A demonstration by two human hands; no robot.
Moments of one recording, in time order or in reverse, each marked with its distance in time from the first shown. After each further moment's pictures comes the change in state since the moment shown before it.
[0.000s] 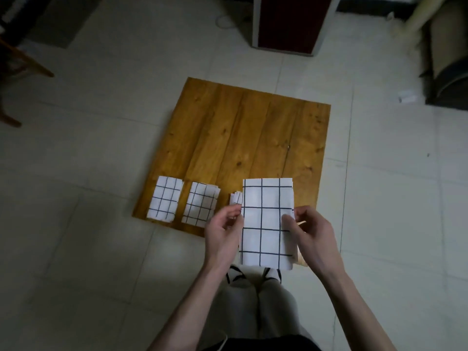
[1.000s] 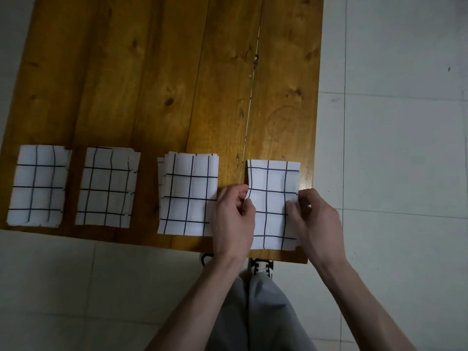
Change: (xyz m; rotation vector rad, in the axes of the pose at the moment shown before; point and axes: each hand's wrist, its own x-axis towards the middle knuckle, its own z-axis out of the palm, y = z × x) left_hand 0.101 -0.252 0.168 0.484 -0.068 0.110; right_hand 0.121 0.310 0.021 -0.386 0.209 0.092
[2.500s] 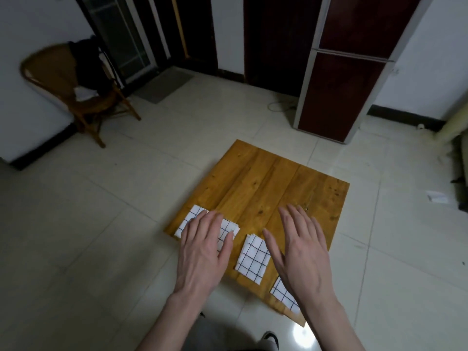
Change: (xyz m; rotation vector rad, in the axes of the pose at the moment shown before) left_hand -0.191 0.212 -0.343 0.603 0.534 0.339; right_hand -0.188 -0.334 -0.225 -0.449 0.154 -0.890
